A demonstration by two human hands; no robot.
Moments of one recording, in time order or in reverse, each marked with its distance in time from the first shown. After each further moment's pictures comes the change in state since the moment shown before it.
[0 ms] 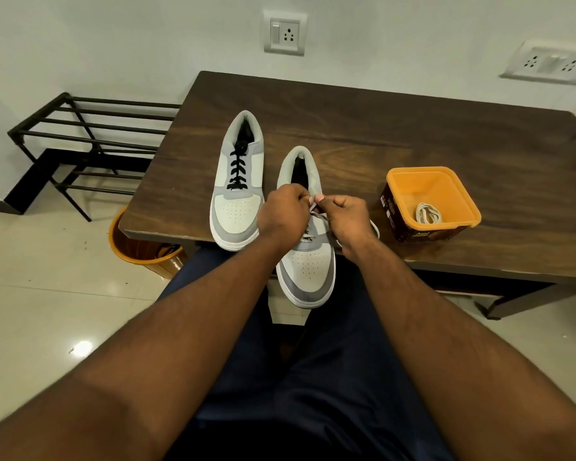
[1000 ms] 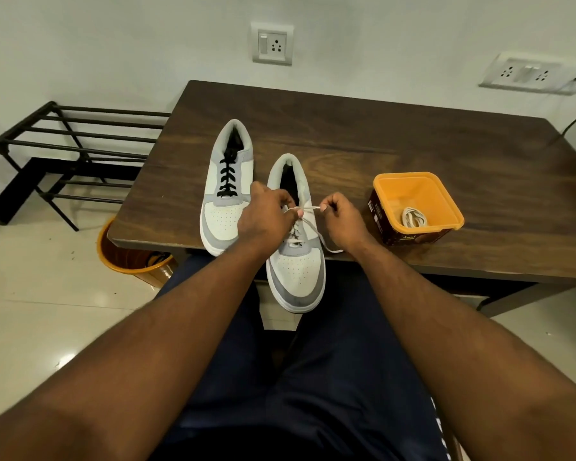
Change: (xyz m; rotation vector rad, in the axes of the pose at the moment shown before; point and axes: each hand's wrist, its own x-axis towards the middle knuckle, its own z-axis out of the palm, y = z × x) left_hand -0.002 -0.006 -0.017 0.078 -0.056 0.039; right_hand 0.024 0.009 -0.026 -0.538 -0.022 -0.225
